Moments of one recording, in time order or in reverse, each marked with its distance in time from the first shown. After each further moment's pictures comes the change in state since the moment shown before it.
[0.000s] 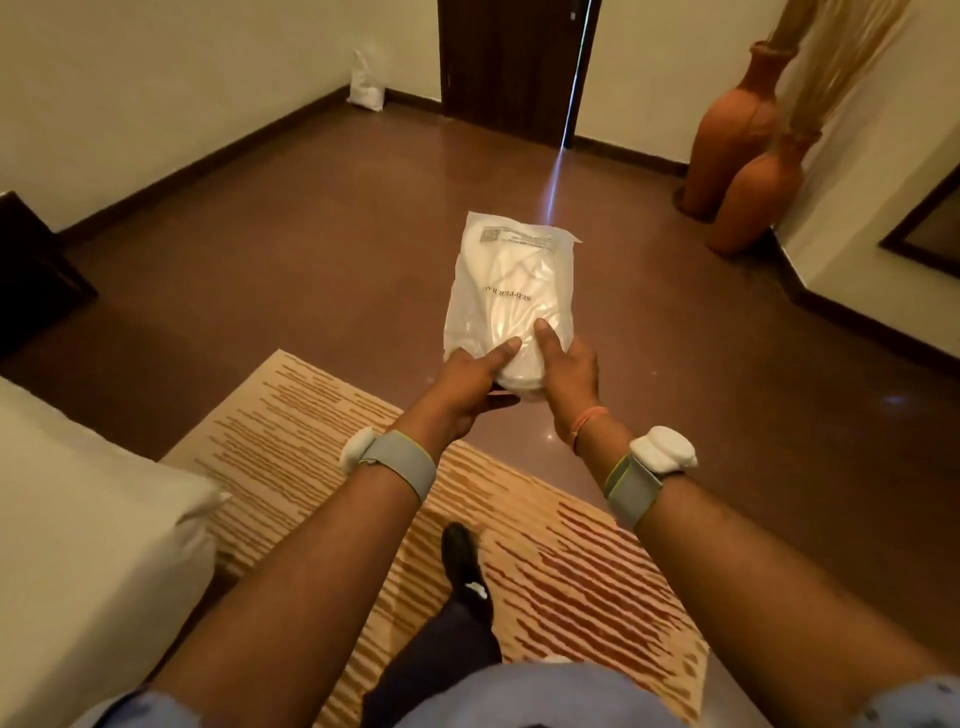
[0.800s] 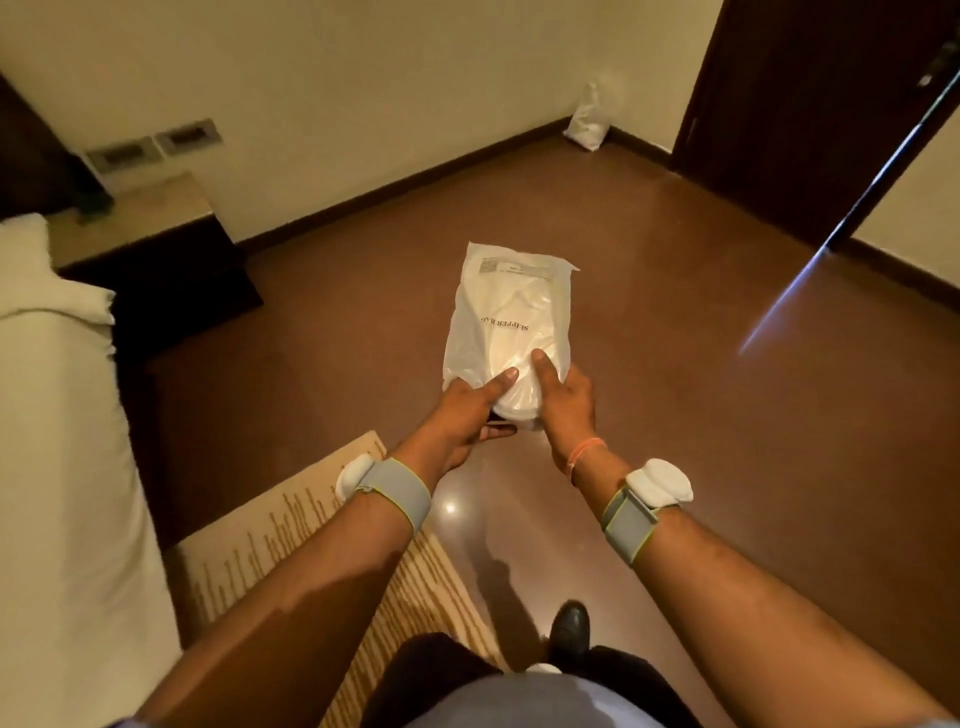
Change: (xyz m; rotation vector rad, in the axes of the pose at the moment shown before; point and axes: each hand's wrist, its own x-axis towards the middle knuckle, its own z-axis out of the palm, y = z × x) left_hand 0.524 0.269 -0.176 -0.159 0.427 0.030; right_hand 0.561 -0.047 0.363 -0.034 -0.467 0.111
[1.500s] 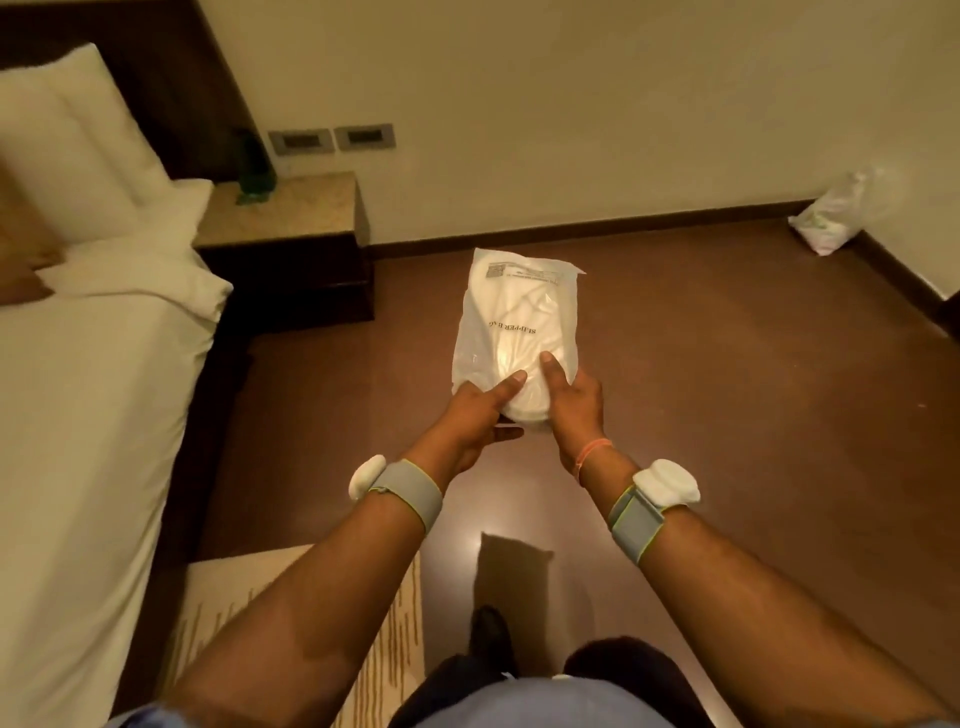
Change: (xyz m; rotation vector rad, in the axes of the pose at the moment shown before) left_hand 0.419 0.260 -0.201 -0.242 0.398 0.089; right_hand 0.462 -0.056 0.360 -0.146 -0.410 0.077
